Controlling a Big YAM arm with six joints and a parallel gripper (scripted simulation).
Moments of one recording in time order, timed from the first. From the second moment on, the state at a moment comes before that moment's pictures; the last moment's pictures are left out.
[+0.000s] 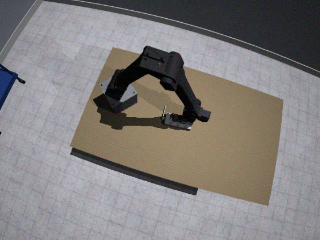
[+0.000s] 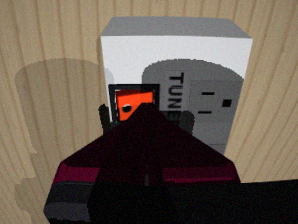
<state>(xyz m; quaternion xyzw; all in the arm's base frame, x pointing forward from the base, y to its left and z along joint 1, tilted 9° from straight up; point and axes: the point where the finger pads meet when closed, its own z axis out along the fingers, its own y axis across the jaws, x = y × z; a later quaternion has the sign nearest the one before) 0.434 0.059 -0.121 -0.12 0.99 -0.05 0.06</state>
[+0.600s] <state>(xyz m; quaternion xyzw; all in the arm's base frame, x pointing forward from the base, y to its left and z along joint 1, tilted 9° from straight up) 0.435 0.059 -0.120 -0.12 0.99 -0.05 0.06</state>
